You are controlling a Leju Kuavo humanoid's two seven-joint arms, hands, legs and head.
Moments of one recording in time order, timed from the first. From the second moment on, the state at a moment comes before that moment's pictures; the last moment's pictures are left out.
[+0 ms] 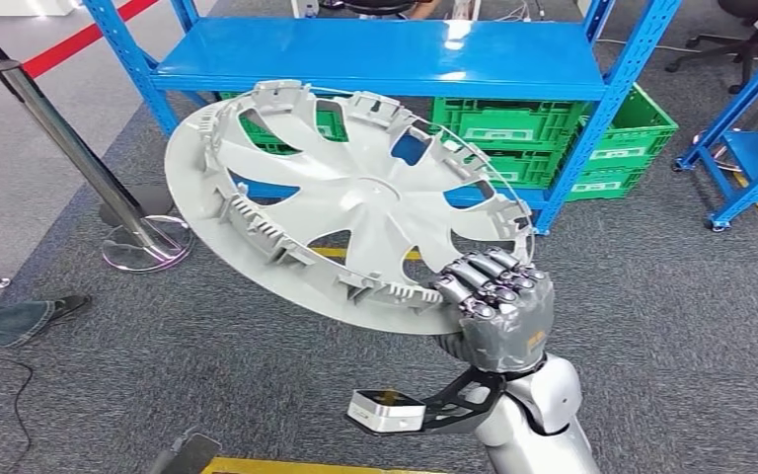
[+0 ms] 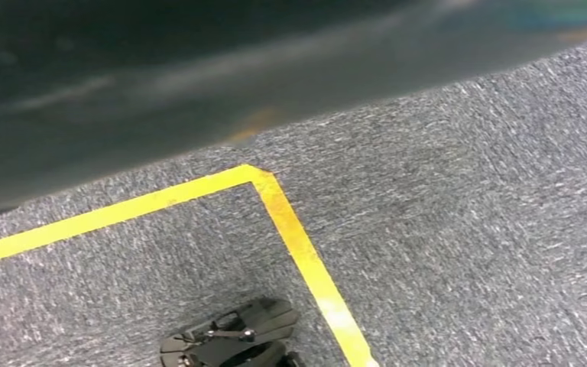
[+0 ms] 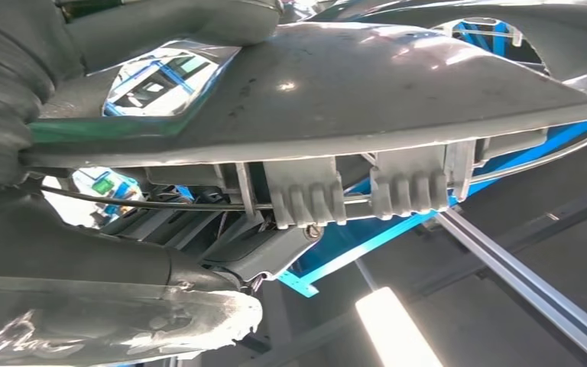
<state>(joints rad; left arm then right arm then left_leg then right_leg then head) -0.06 -0.03 0.11 -0.28 -0.43 0.08 -0.58 -0.06 0.29 0.23 -1.69 1.18 -0.68 -0.69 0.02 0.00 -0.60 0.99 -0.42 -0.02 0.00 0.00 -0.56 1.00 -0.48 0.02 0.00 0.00</state>
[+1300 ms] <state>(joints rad) -0.06 -0.03 0.12 -0.28 -0.42 0.09 -0.55 -0.07 0.29 0.23 -1.68 1.23 -0.68 -0.69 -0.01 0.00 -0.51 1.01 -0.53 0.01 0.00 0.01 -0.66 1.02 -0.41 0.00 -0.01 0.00</state>
